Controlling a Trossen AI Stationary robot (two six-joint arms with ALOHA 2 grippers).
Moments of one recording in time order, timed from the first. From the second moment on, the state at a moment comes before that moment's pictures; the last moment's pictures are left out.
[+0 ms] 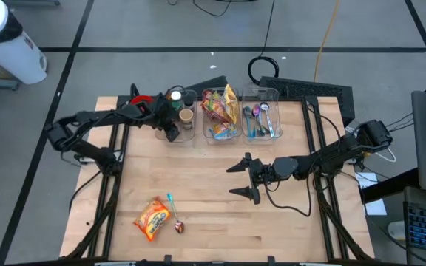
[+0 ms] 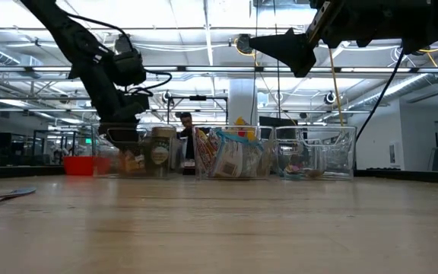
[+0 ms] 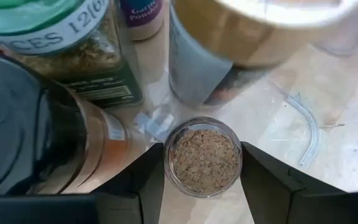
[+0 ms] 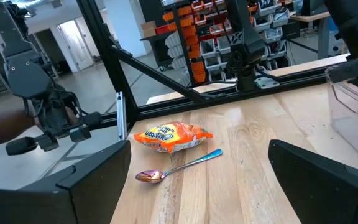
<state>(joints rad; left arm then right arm) 0.68 1.42 0.72 -0.32 0.10 0.01 0.28 1.43 0.55 0.84 0.13 0.30</state>
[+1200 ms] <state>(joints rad) 0.64 1.03 0.81 -0.74 -0.05 -0.20 0.28 1.43 0.55 0.84 0.13 0.30</state>
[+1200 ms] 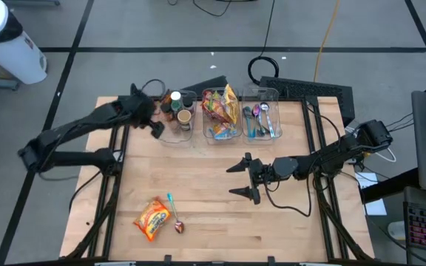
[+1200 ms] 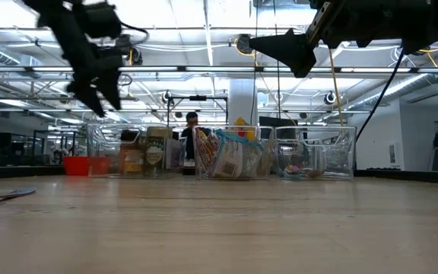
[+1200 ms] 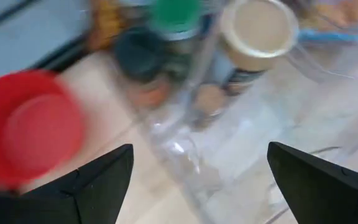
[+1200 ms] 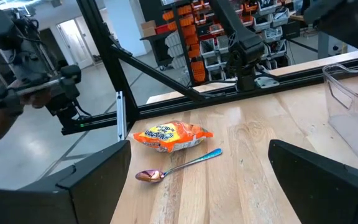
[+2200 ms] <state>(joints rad) 0.48 0.96 0.56 -0.60 -0.16 -0.50 0.28 1.43 0.55 0.85 0.13 0.30</state>
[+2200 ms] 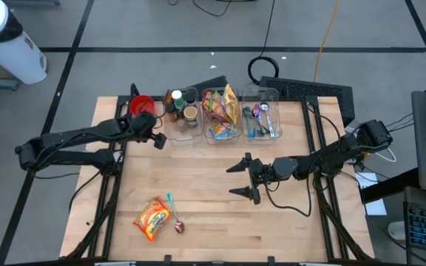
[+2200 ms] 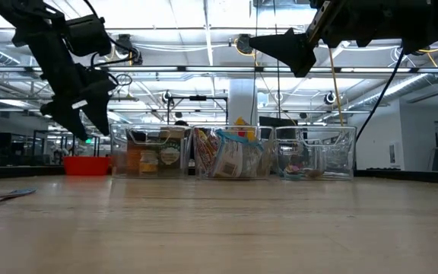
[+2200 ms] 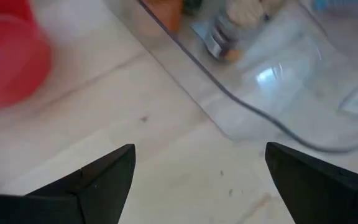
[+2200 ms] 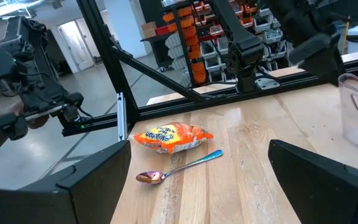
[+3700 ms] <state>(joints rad) -0.64 1.22 0.57 -0.23 0.04 -0.77 0.28 1.43 0.55 0.83 0.13 0.30</state>
